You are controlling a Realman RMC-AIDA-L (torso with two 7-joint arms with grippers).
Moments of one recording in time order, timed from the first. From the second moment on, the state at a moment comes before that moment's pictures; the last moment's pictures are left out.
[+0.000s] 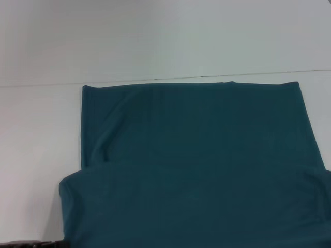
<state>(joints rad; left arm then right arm) -0.25 -2.18 0.67 1.08 2.28 1.75 -2.16 0.15 2.07 -0.41 -1.01 -2.37 -1.75 2.10</state>
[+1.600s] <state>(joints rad) -0.83 -2.03 0.63 0.66 2.27 1.07 -2.18 0.63 1.91 -0.28 -0.69 -2.26 -1.33 2.29</state>
